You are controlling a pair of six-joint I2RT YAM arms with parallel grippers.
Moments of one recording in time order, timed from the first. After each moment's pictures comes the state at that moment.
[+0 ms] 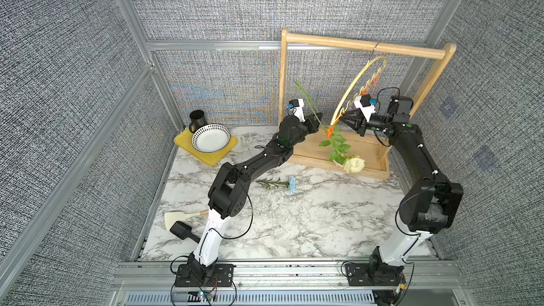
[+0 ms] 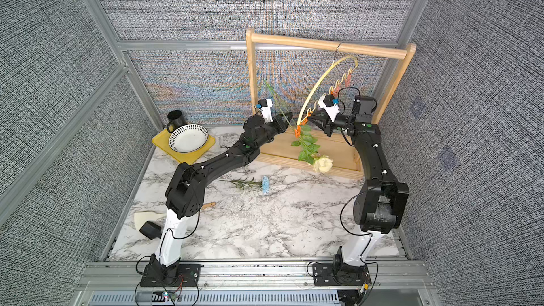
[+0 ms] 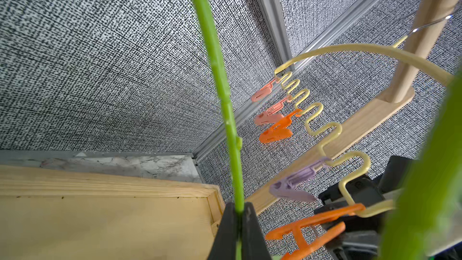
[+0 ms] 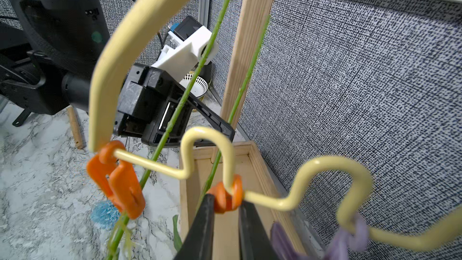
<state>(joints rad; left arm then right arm) -0.72 2.22 1.85 0.48 0.16 -0.86 -0.12 1.78 1.68 -0.37 -1.13 -0.63</state>
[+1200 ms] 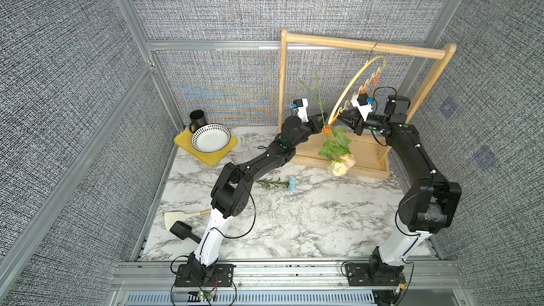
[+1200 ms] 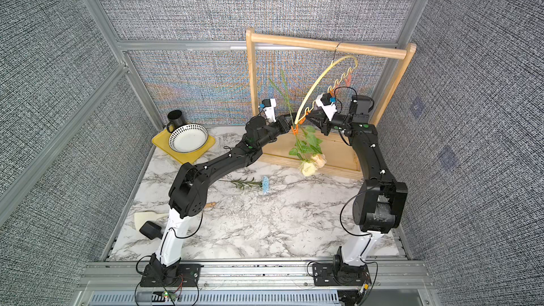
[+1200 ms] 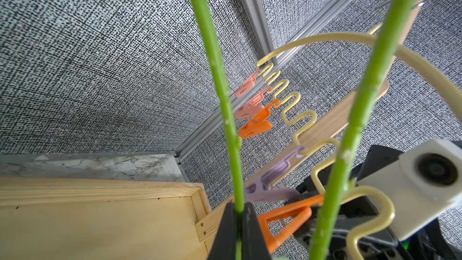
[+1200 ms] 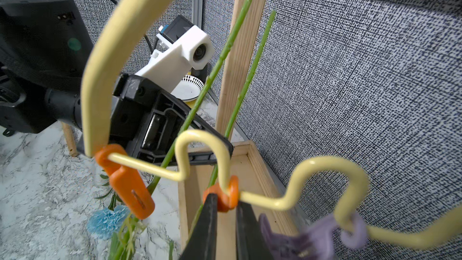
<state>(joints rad) -0.74 2.26 1.88 0.53 0.22 -0.89 -0.09 1.78 1.67 -0.32 -1.08 -0.56</state>
